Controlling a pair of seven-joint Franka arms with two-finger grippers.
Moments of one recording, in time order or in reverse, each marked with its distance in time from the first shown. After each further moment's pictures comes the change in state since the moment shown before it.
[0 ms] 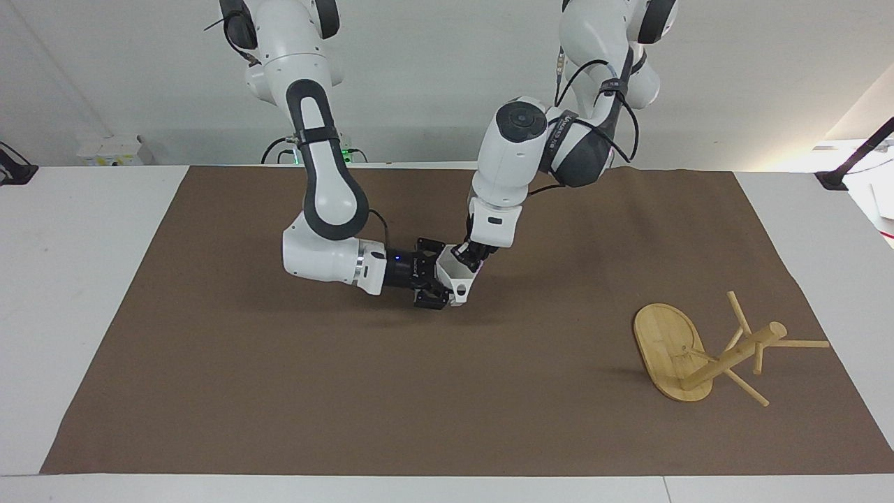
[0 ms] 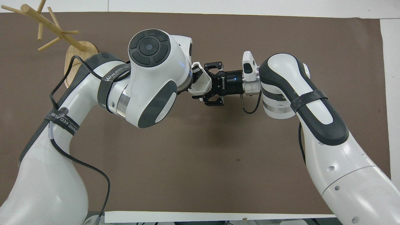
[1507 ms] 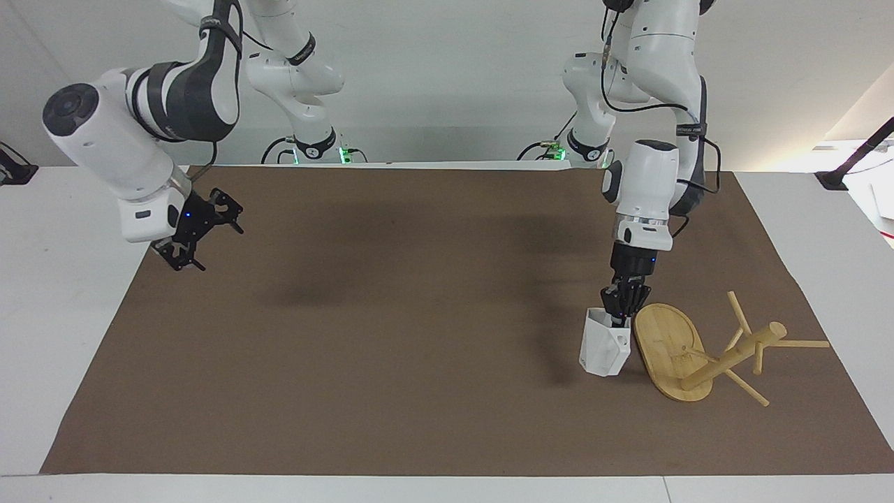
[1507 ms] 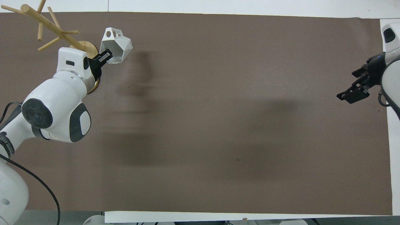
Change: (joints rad) left arm 0.380 -0.208 0.031 -0.728 0.113 1.207 0.455; right arm -0.398 -0.336 -0.019 0.190 -1.467 -0.373 1.381
